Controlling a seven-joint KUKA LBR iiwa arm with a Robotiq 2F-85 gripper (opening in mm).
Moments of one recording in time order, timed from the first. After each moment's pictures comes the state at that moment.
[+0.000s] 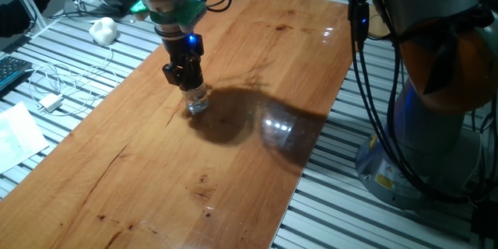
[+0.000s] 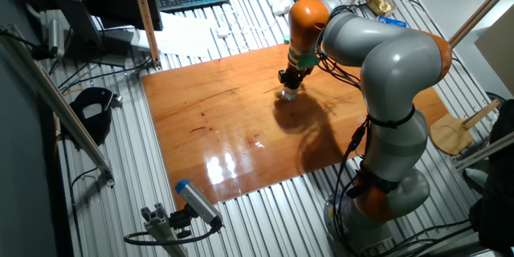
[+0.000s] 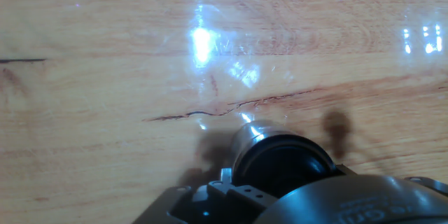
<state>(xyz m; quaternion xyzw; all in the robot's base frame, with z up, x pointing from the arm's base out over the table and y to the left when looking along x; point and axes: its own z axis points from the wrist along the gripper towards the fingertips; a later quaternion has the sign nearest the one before) 0.552 0.033 0.108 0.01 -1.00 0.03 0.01</state>
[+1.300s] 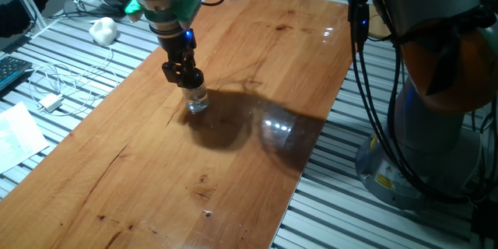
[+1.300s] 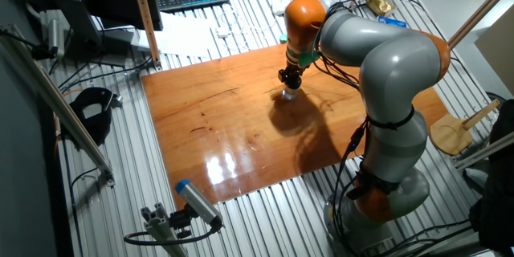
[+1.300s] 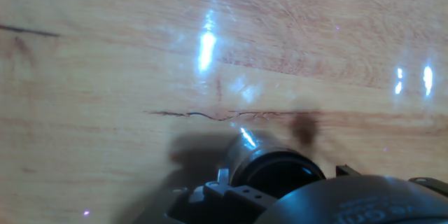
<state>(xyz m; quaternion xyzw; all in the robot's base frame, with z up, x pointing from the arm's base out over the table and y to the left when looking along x) 0.564 0.033 0.118 0.11 -0.99 0.05 0.00</state>
